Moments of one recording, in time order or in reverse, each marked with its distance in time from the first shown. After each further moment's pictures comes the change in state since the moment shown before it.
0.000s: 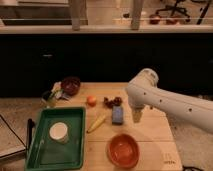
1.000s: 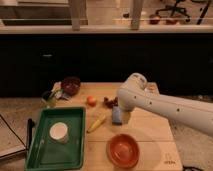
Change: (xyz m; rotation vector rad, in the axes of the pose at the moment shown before) arm -0.051 -0.002 0.023 0.015 -0.093 0.000
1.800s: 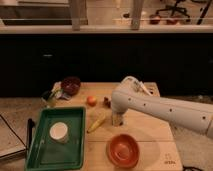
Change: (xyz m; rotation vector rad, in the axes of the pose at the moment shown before) arm -0.045 0.005 0.016 -0.013 -0.088 0.026
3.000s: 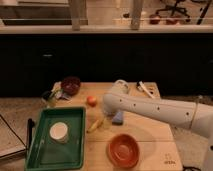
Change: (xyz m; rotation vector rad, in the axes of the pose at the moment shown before) arm -0.050 0.008 0.036 -0.060 -0.081 -0.011
